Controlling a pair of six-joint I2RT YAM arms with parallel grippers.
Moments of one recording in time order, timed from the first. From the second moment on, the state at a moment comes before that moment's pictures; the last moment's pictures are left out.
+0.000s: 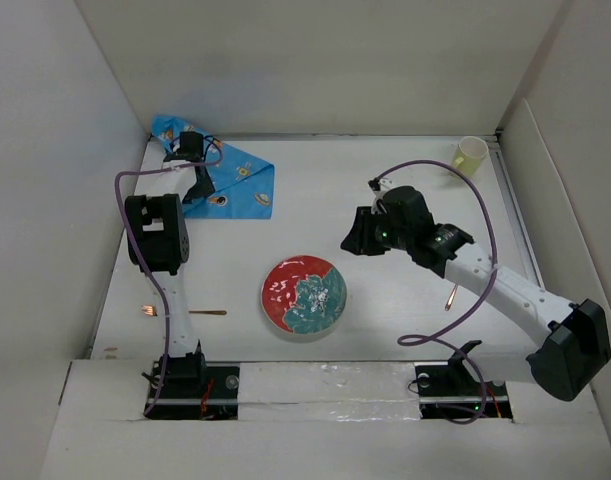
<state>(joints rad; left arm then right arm) 0.03 2.18 1.72 -0.59 -0.26 -0.36 0.63 1.26 1.01 -0.37 -0.18 0.55</state>
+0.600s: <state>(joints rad) 0.03 2.21 1.74 -0.59 -0.32 -0.36 0.64 1.35 1.01 -0.31 -0.18 0.55</state>
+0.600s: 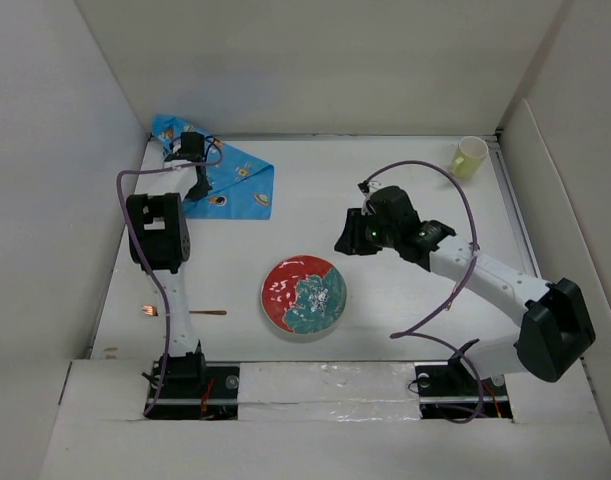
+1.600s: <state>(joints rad) -0.25 1.38 1.23 -0.10 0.27 -0.84 0.62 1.55 1.22 -0.27 -0.11 0.54</state>
